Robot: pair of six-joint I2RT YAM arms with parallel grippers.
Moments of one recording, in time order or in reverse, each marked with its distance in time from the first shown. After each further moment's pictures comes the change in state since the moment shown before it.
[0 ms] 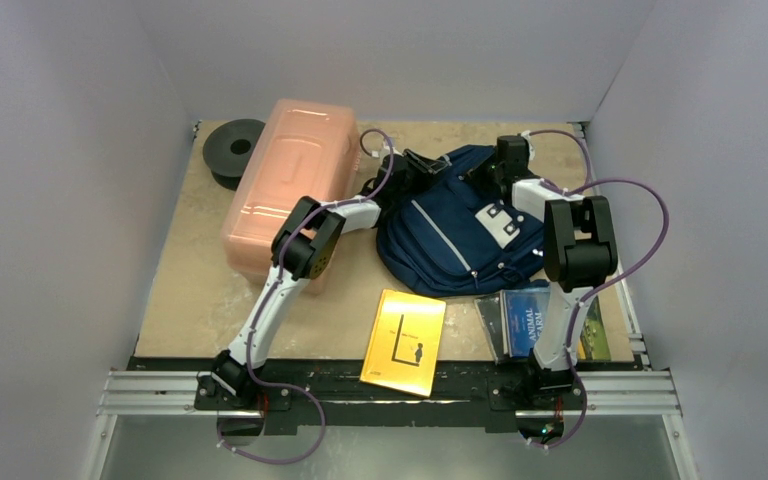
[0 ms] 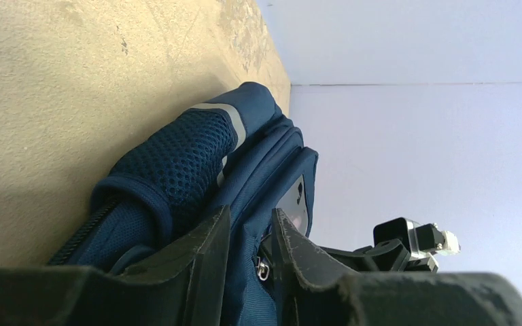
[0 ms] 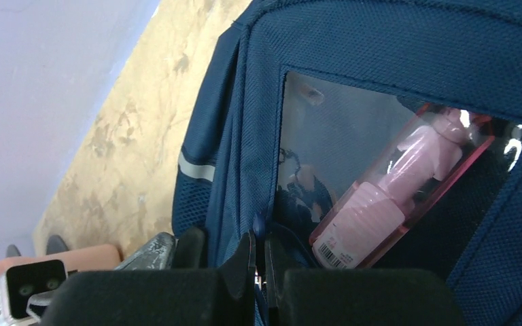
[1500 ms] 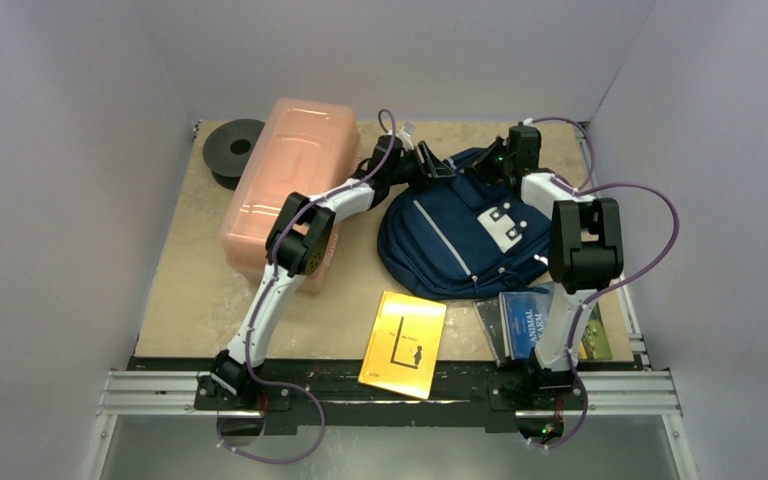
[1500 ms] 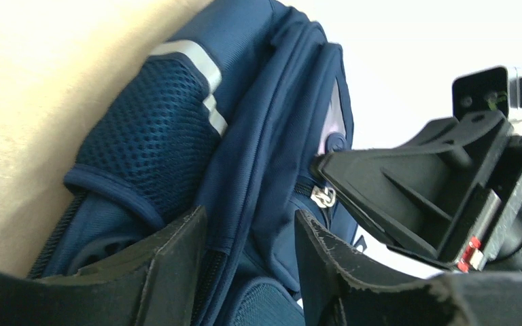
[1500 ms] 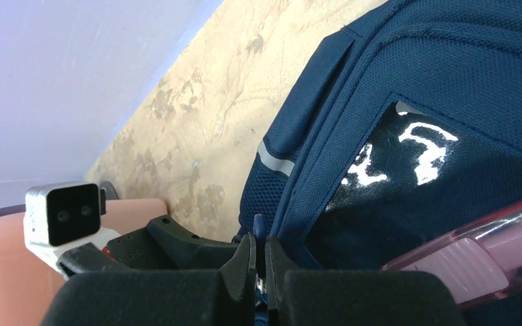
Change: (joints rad) left arm 0.047 -0.004 0.153 -0.287 0.455 0.327; right arm -0.037 -0.024 0.051 -0.012 -0.222 -0.063
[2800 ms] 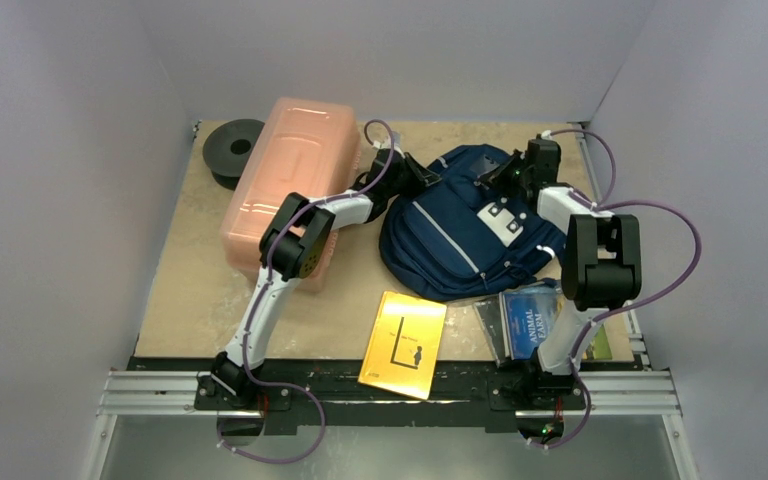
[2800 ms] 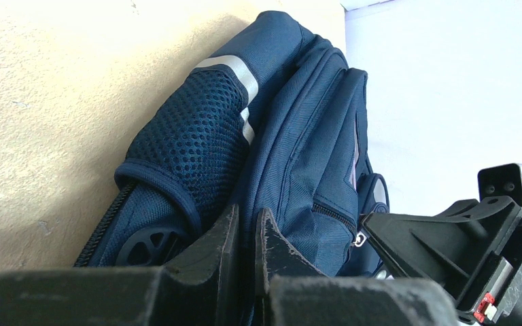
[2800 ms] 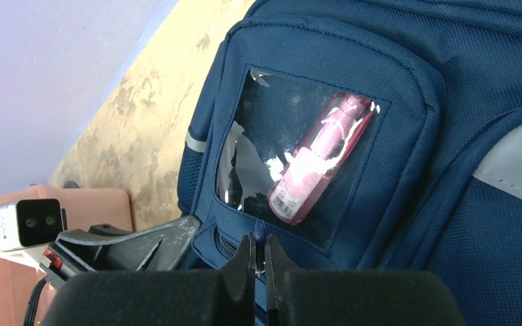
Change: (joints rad) left arm -0.019 -0.112 -0.243 0.132 -0.307 -0.011; right arm -0.080 -0.145 -0.176 -0.021 0.024 -0.088
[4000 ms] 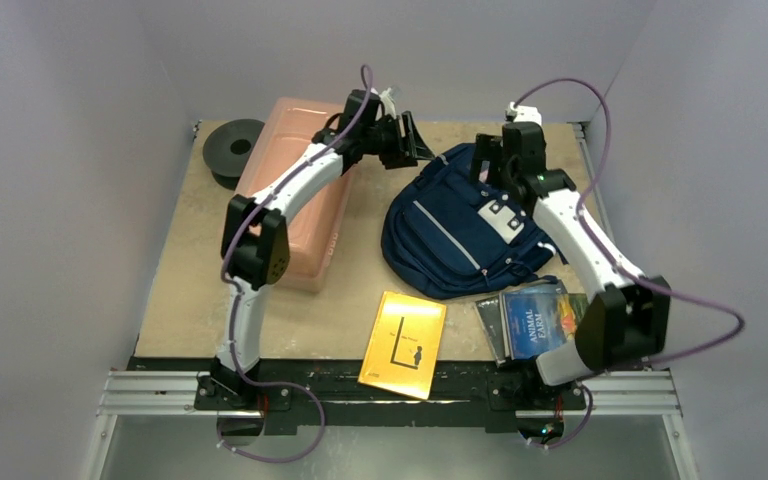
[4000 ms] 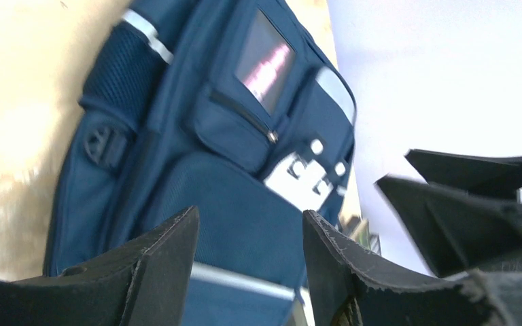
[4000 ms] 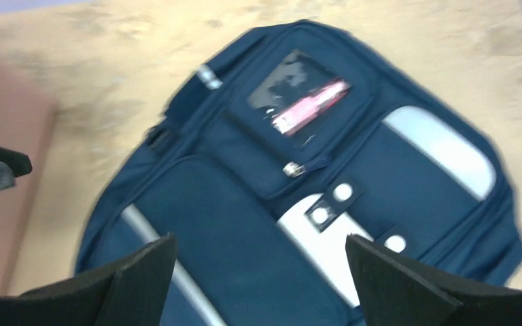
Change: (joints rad) left arm 0.077 -0.297 0.233 -0.752 0.328 0.379; right arm 0.247 -0.361 0.120 -0.481 0.503 -0.499
